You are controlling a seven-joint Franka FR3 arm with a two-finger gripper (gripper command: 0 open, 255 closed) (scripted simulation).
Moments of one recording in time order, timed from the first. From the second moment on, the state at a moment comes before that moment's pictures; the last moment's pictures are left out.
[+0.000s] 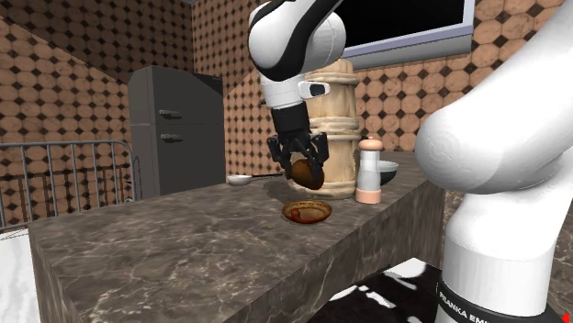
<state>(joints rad) -0.12 -0.64 0.47 -2.71 -0.02 2.09 1.48</state>
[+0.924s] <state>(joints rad) -0.13 -0.59 0.50 -2.75 -0.03 2.18 1.51</state>
